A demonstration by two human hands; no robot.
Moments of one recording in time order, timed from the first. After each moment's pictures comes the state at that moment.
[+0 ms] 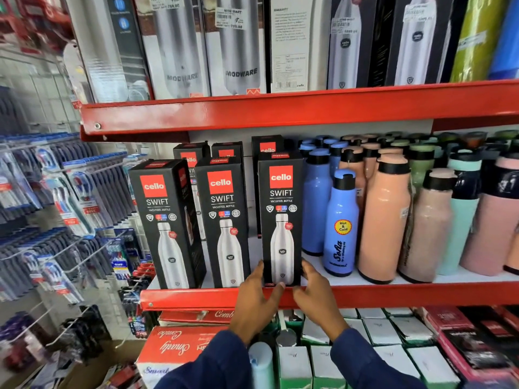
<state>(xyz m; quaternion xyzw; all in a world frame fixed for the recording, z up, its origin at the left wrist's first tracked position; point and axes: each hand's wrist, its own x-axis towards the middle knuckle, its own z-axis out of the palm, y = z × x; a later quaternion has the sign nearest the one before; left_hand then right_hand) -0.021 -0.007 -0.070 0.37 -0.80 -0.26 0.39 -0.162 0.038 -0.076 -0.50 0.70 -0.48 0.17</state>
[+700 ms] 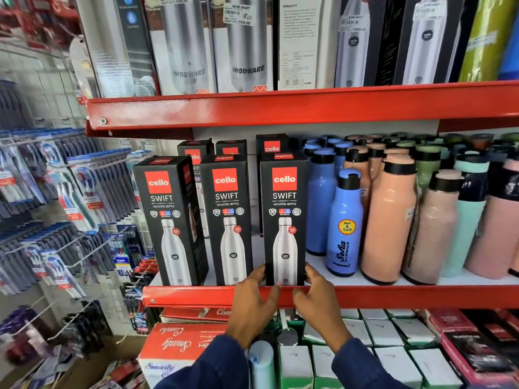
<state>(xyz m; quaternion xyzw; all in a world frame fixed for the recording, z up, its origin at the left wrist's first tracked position) -0.011 -0.001 -0.069 0.41 -0.78 -0.27 0.39 -0.145 0.053 -0.070 -0.48 0.70 -0.50 0.16</state>
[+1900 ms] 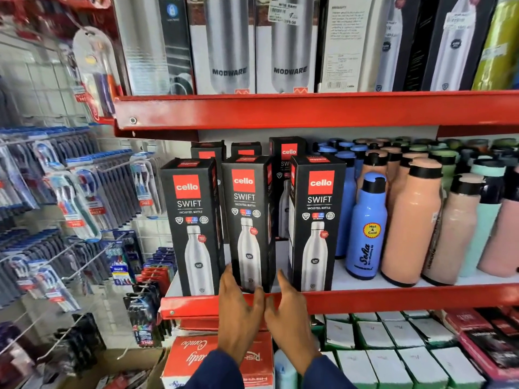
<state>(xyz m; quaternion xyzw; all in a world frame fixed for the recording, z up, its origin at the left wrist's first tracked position) 0.060 -0.050 -0.087 0.44 -0.72 -0.25 0.47 -0.028 0.012 -0.073 -0.50 0.70 -0.50 0.10</state>
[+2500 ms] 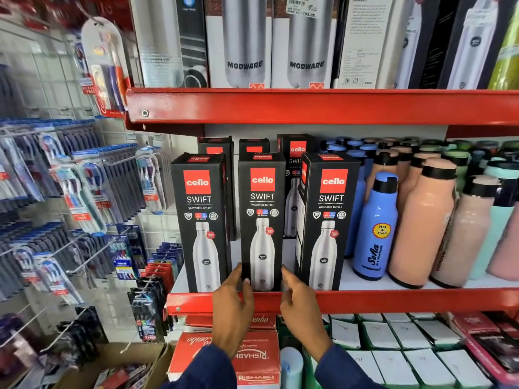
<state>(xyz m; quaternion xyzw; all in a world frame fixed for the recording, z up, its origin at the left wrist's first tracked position) 0.080 -0.064 -0.088 0.43 -0.73 -0.25 0.47 -0.048 -0.001 -0.080 -0.52 0.71 -0.46 0.11</state>
